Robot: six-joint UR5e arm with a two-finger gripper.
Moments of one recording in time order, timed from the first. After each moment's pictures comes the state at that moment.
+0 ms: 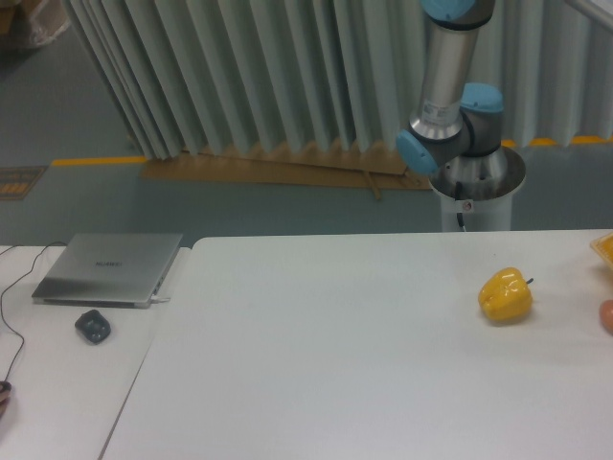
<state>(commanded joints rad) 2.90 -1.88 -1.60 -1.24 1.65 2.62</state>
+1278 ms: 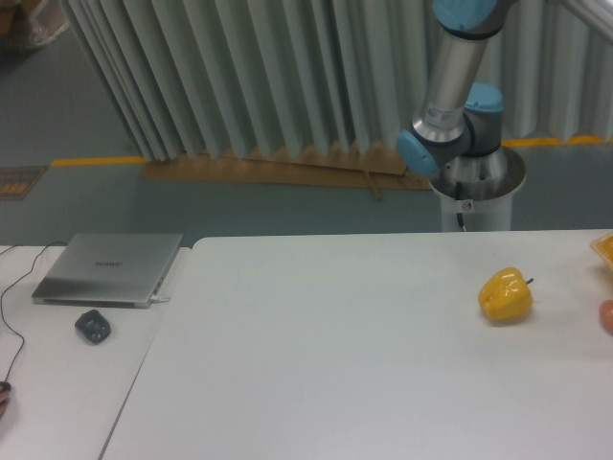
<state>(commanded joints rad) 2.91 -1.94 -1.62 -1.24 1.63 2.61</state>
